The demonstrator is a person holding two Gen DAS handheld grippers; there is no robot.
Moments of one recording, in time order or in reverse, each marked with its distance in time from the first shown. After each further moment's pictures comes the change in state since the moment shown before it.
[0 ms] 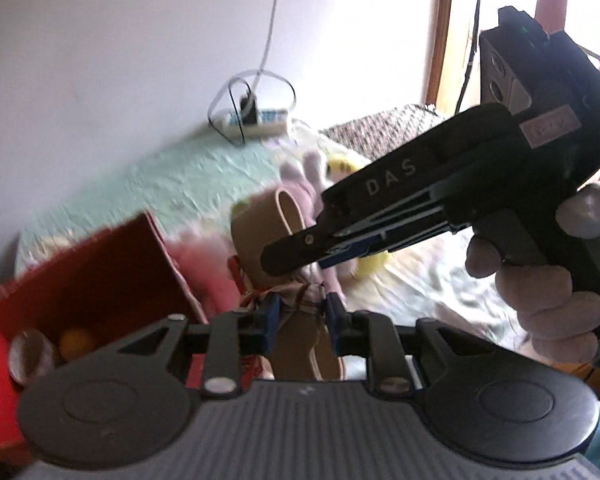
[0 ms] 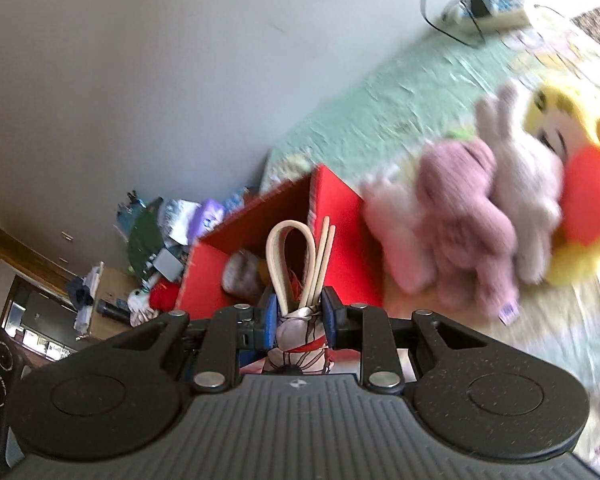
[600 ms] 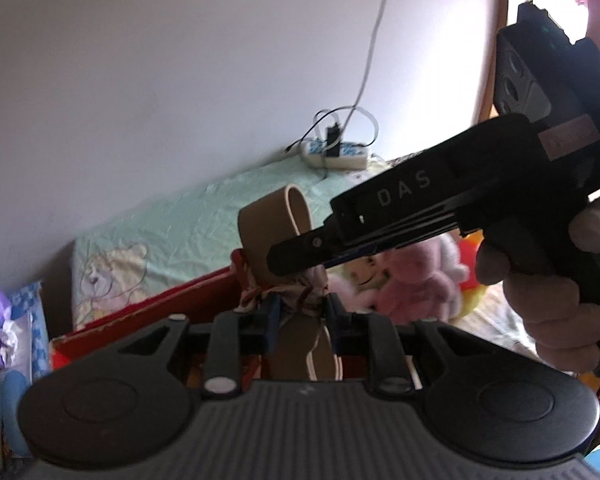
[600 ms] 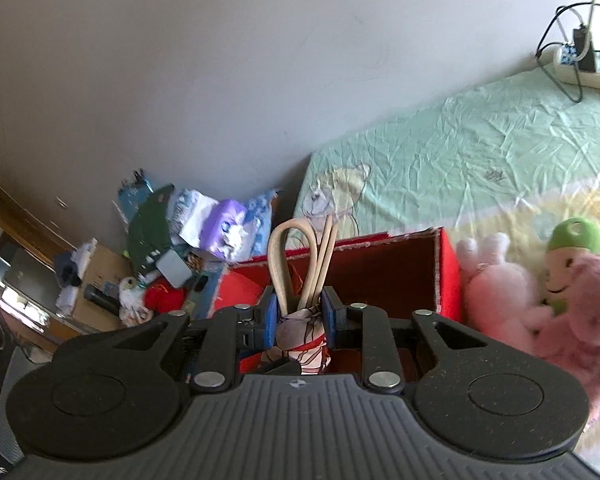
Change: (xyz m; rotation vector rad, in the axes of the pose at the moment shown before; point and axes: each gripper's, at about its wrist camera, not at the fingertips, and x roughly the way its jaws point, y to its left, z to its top) left arm -0.017 0.136 0.016 -0.090 -0.035 0.064; right arm 0.109 0.089 0.060 -0.158 0.056 -0.036
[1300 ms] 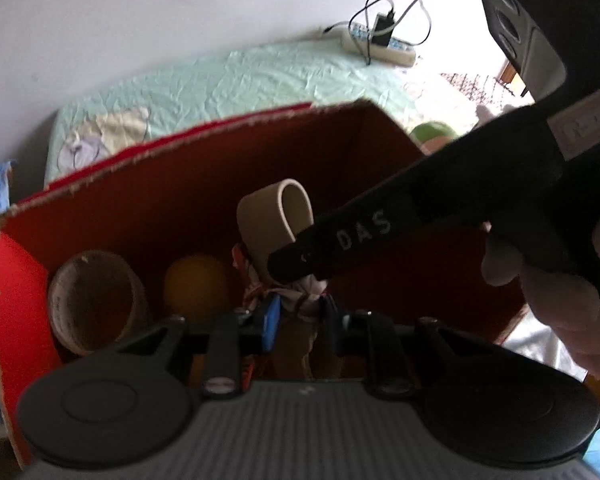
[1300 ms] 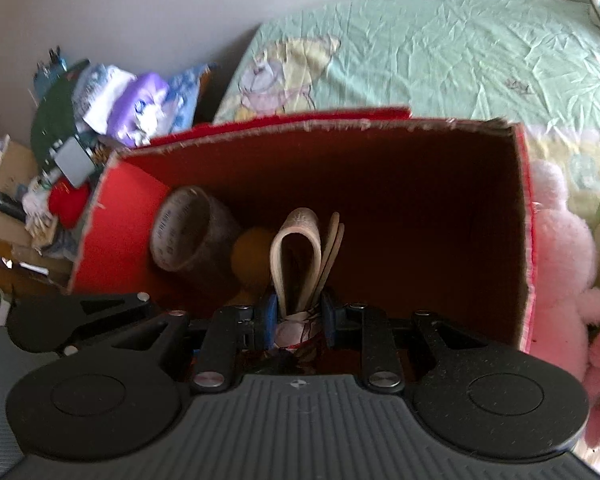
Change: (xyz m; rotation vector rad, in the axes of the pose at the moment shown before) left arm 0.081 0.074 -0.059 -0.126 0.282 -0.058; right arm 0.130 -0.004 -0.026 -0.090 0.331 -0.231
